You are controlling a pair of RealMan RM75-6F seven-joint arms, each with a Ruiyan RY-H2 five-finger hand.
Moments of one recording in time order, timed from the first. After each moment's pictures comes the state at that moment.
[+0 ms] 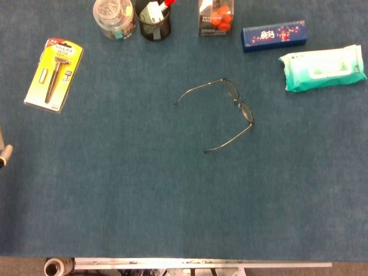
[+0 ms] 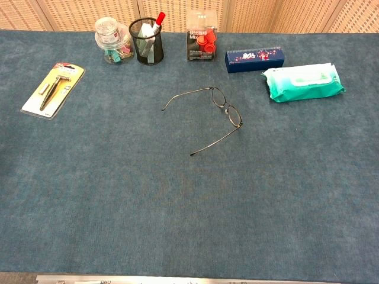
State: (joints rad) left arm -0.11 -1.15 -0.05 -1.59 1.49 1.46 0.08; right arm 0.07 -1.15 0.07 -1.56 -1.53 1.53 -0.07
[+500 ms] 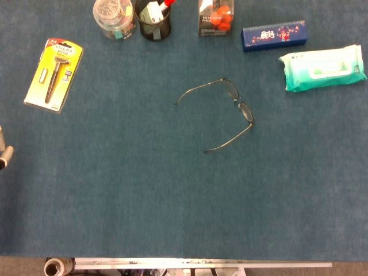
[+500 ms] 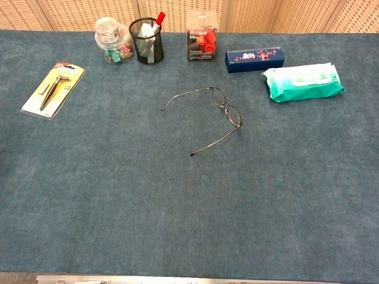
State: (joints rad) left arm -0.11 -1.16 -0.04 -1.59 1.49 1.46 0.09; right arm 0.07 -1.14 0.07 -1.57 -1.52 1.52 -0.06
